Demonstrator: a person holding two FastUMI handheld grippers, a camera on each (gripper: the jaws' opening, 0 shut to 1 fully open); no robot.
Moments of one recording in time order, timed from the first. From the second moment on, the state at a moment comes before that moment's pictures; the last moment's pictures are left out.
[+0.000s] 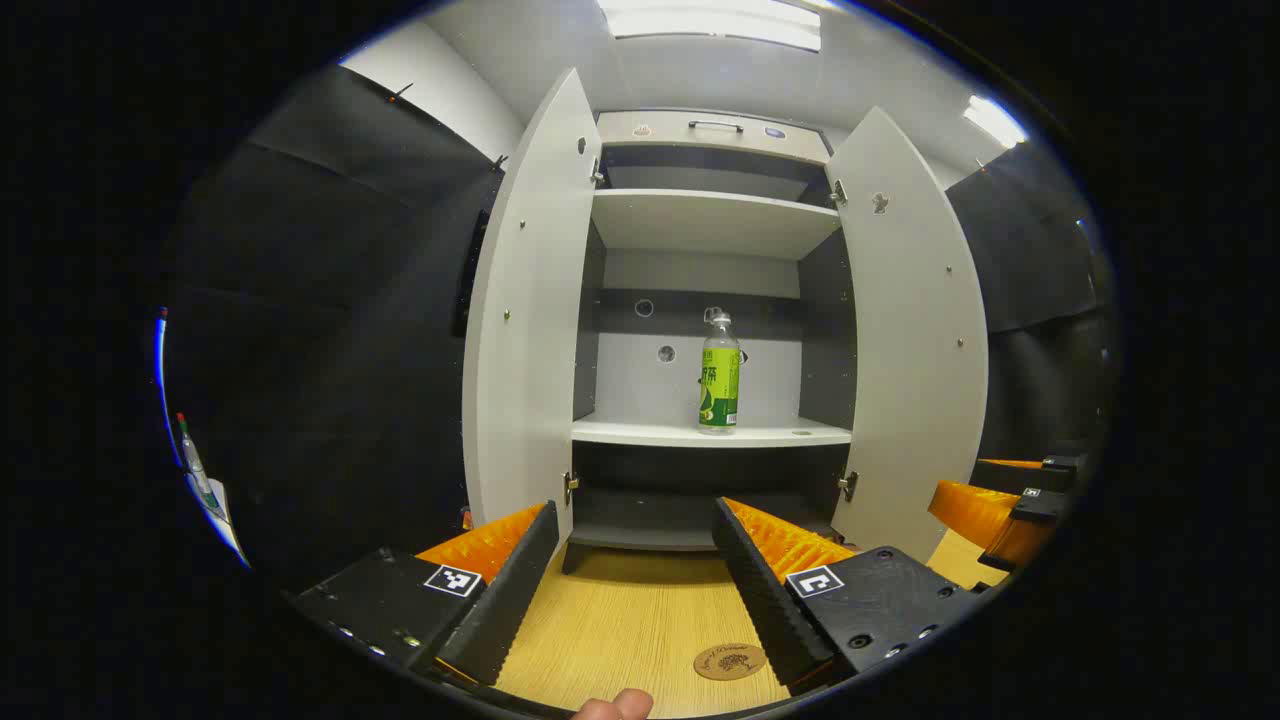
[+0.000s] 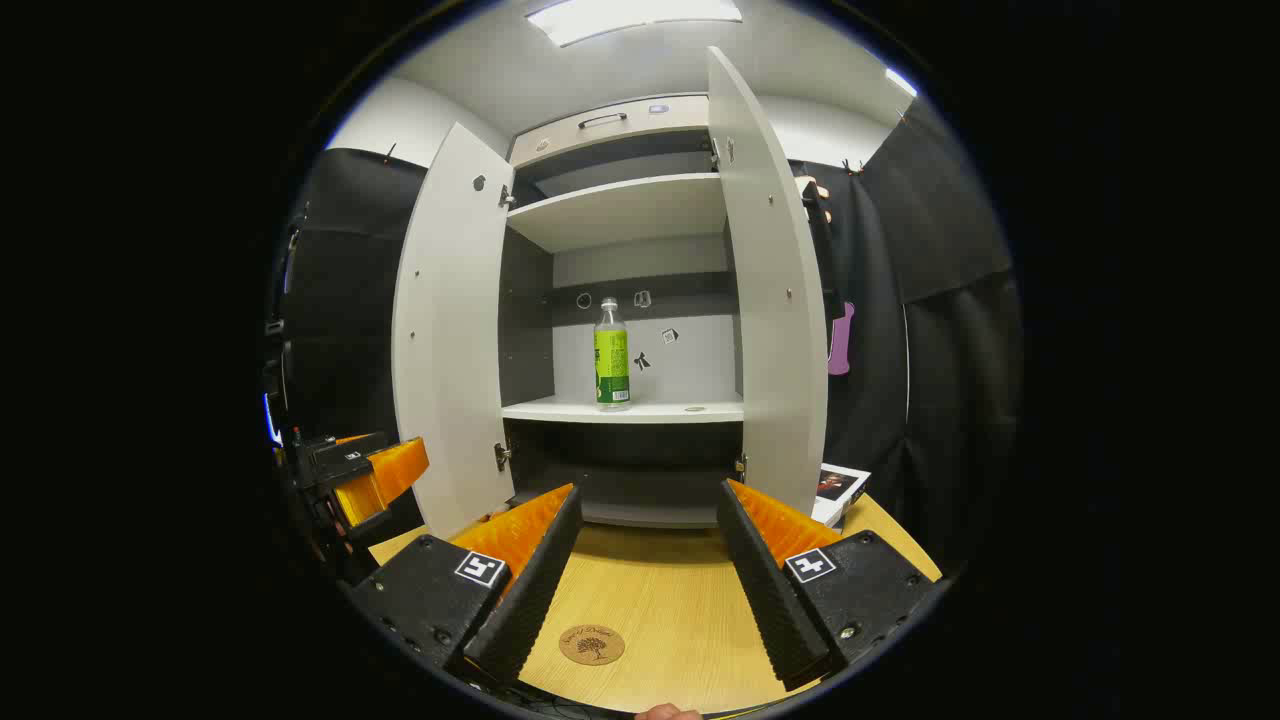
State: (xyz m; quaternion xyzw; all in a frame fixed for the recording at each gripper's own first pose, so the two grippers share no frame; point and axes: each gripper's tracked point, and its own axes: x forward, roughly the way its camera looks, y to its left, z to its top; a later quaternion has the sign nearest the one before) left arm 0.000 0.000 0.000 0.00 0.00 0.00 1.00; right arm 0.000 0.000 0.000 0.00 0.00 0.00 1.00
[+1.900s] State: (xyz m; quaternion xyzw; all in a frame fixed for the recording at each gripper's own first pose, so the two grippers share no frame) left arm 0.192 -0.102 0.069 -0.02 -0.01 -0.15 0.99; right arm -0.004 -0.036 0.020 -0.01 -0.01 -0.05 1.00
